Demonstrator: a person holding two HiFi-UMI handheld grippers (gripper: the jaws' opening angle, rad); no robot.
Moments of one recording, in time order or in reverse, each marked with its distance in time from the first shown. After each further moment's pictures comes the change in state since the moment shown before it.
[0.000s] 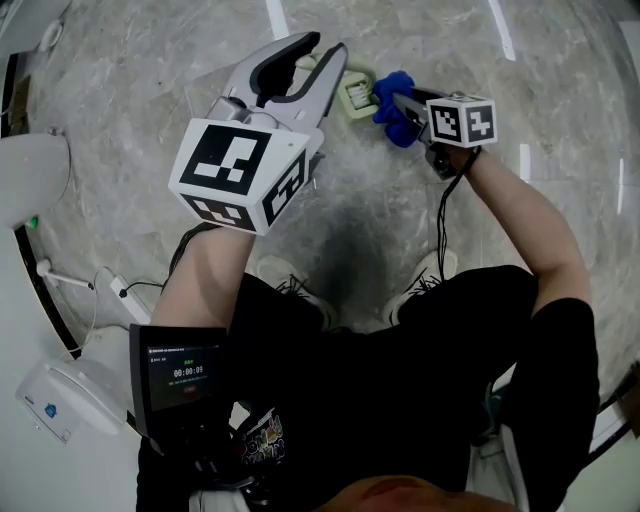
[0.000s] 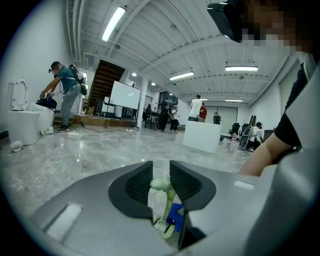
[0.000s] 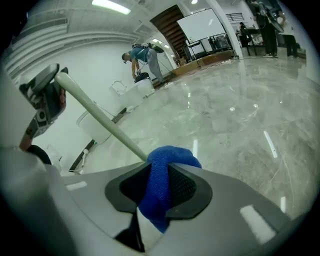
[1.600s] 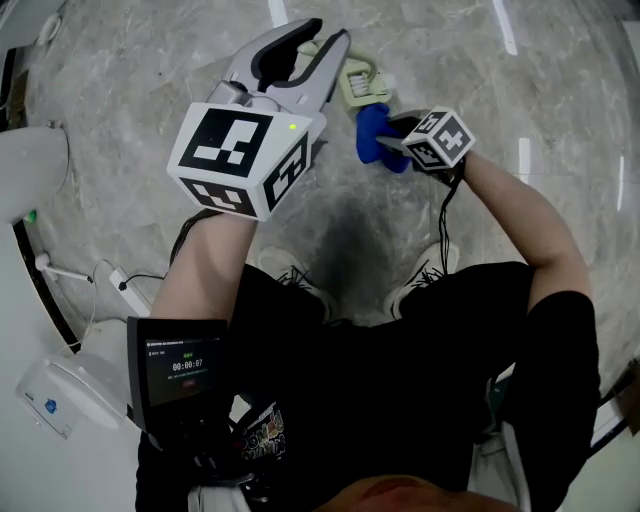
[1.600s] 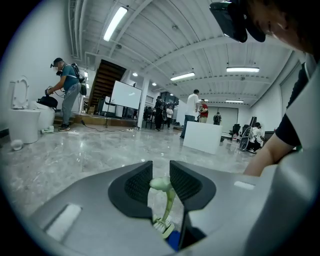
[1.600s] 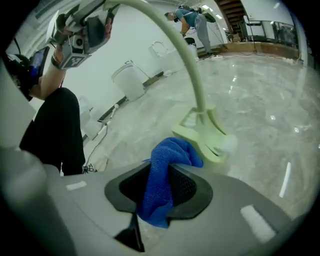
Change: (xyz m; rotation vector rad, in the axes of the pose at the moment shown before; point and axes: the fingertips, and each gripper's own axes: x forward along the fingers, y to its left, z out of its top) left arm 0.000 0.004 -0.003 -0.006 0.001 0.005; right arm 0.022 0.058 -0.106 -0.415 0.365 0.251
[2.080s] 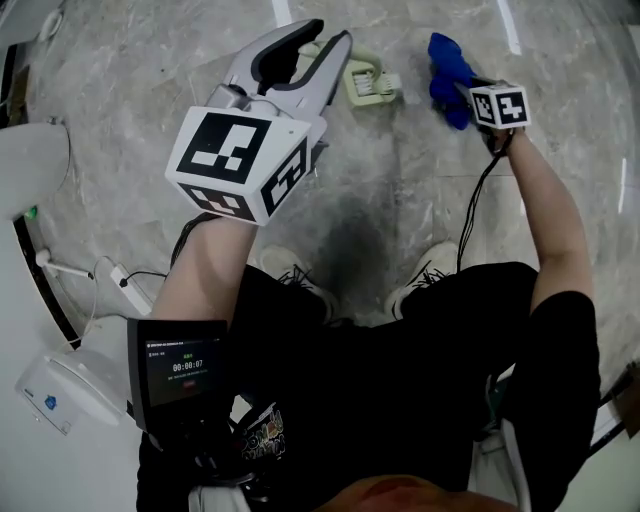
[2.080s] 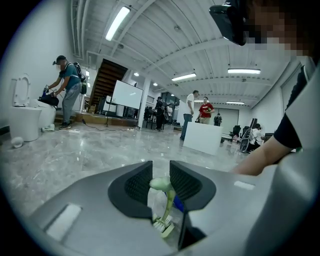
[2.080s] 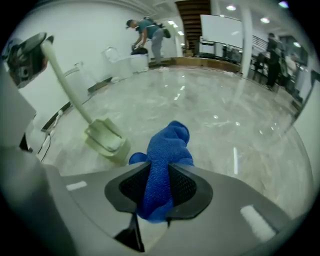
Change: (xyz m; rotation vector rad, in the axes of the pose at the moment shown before) left arm -0.003 0.000 -0.001 -0.008 -0.006 -0.001; right arm -0.119 -0.193 -0.033 0.291 -0.096 -0.558
